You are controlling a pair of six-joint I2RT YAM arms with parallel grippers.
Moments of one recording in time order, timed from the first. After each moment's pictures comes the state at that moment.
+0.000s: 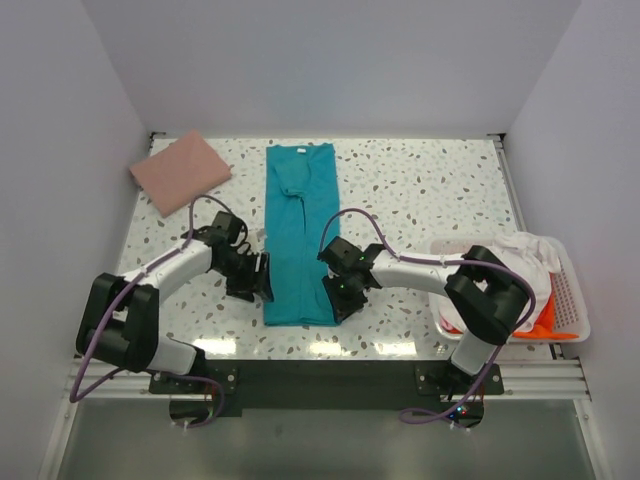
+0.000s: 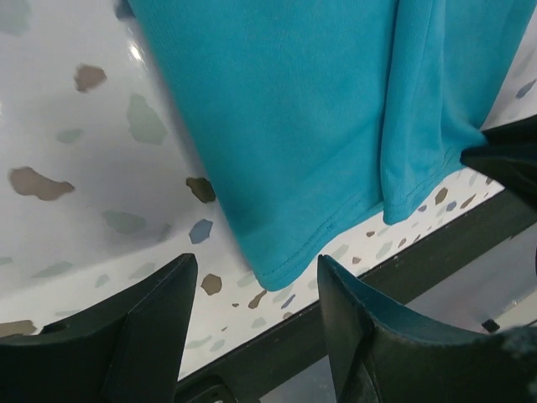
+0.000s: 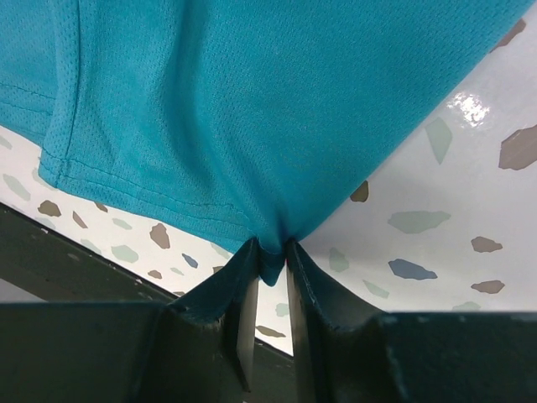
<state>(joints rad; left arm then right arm) -0.29 1.42 0.77 -0.69 0.44 -0.24 0.90 1.71 0.98 -0.57 -0.17 0.50</state>
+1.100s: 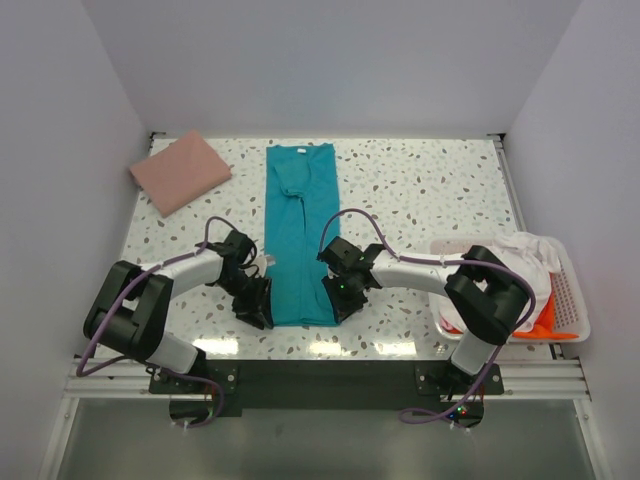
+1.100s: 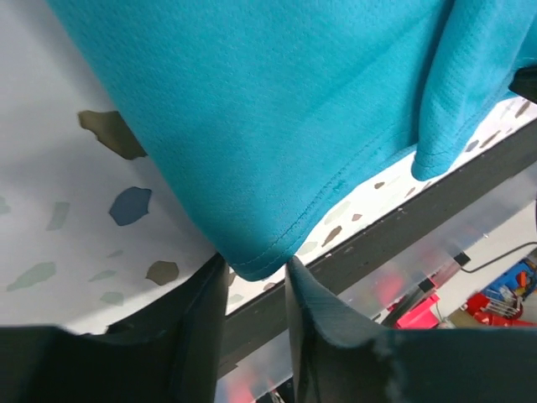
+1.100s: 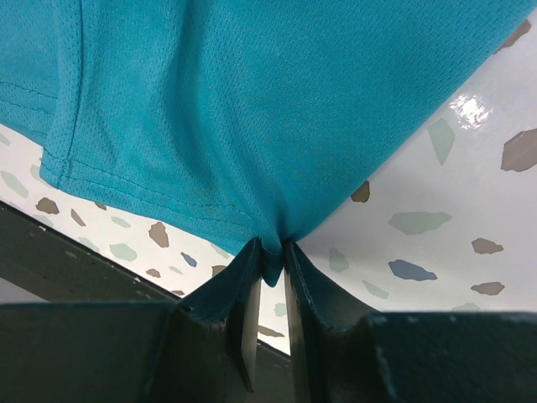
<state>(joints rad) -0.37 1.49 0.66 -0.69 0.56 -0.28 0.90 1.71 0.98 -0.57 -0.18 0.49</state>
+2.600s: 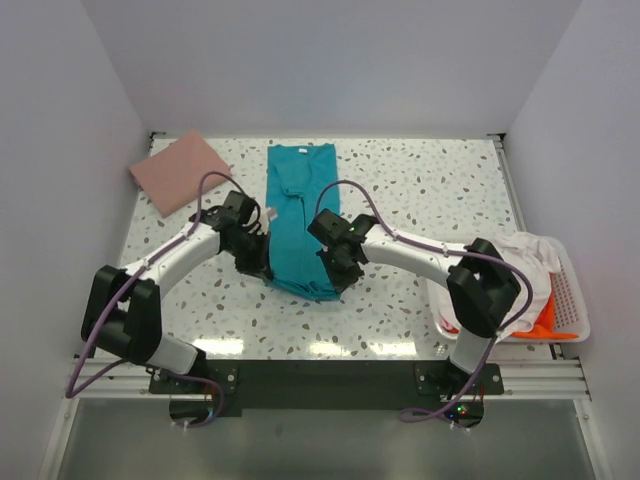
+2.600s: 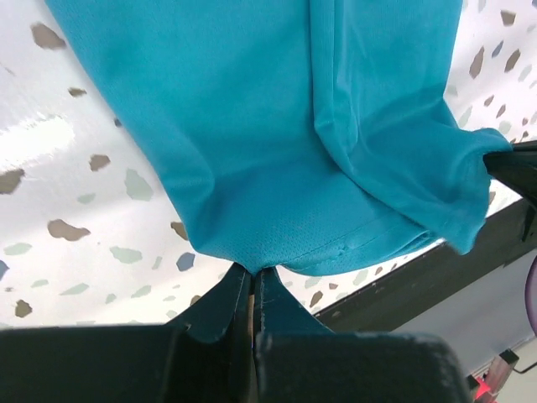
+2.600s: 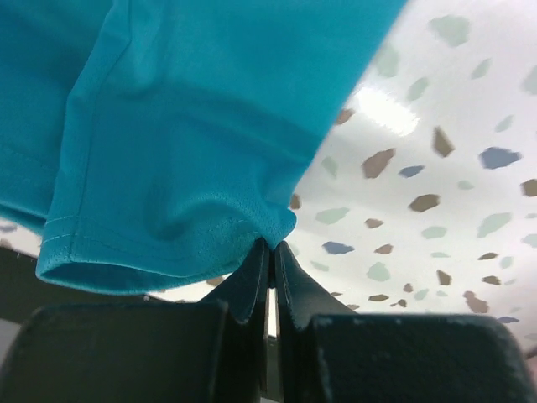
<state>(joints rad) -0.37 1.47 0.96 -0.75 0.36 -0.28 0.88 1.76 1.29 -0.85 0.02 0.48</state>
